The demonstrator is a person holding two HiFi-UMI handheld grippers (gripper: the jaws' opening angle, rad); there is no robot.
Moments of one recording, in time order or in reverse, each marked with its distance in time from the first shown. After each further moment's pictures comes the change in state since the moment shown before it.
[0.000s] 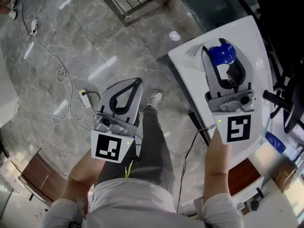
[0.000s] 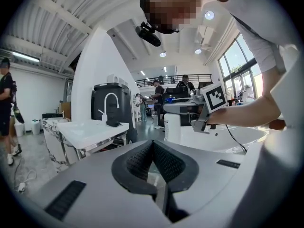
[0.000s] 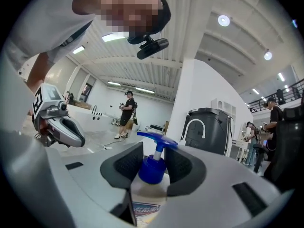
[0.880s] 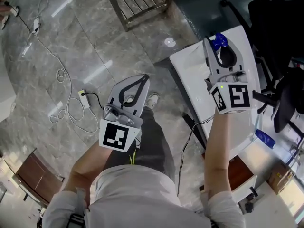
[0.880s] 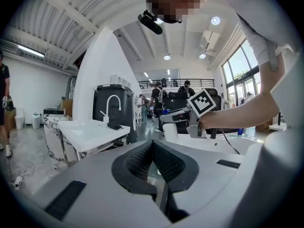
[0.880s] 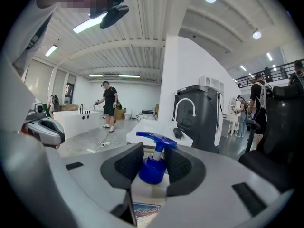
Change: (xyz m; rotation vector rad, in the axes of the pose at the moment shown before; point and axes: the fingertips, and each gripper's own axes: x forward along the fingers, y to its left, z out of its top) left arm -0.020 0.014 0.047 -0.006 -0.015 -0.021; right arm 0.030 -0.032 -0.004 0.172 0.233 -0.060
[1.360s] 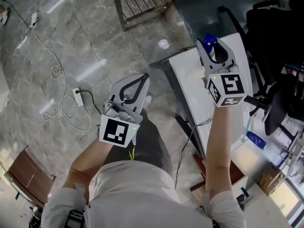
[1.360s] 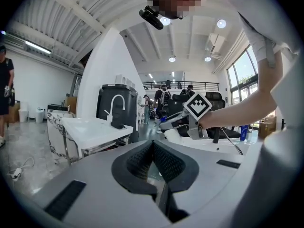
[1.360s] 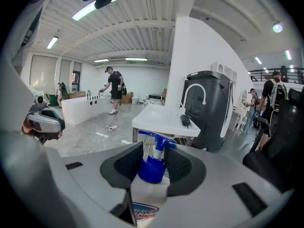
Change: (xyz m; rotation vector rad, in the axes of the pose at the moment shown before) left arm -0.009 0.016 0.010 -0.032 -0.043 0.026; right arm 0.028 0.015 -0.013 -0.063 0.213 0.077
